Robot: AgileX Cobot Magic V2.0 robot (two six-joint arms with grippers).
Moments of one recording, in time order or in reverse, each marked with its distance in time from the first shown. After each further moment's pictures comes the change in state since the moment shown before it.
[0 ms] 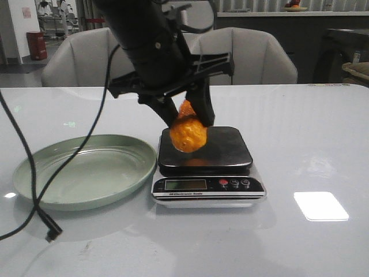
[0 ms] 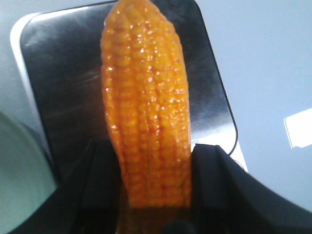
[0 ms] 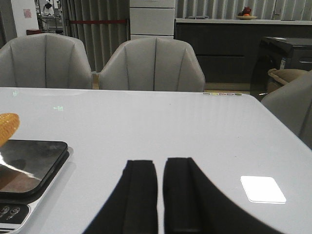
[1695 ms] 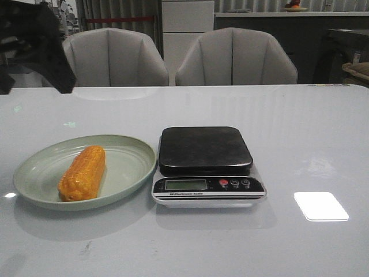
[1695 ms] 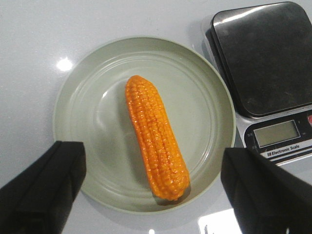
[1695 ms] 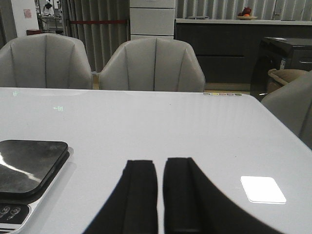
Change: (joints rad) left arm 0.226 -0.611 0.580 0.177 -0.114 0.078; right arm 0.000 0.000 0.000 0.000 0.000 -0.002
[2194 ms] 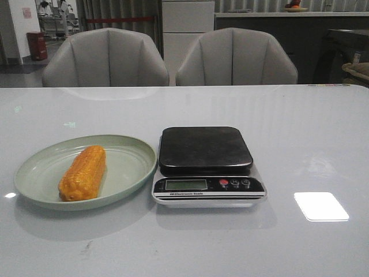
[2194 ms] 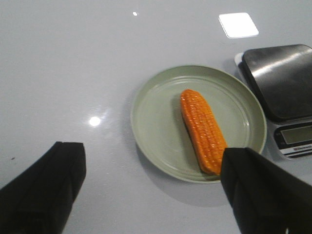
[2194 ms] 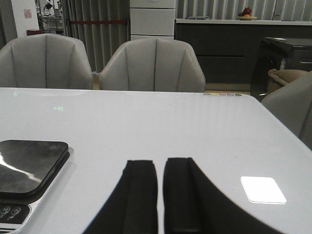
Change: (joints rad) left arm 0.139 -0.487 0.251 0.035 0.000 0.083; right arm 0.000 0.000 0.000 0.000 0.000 0.000
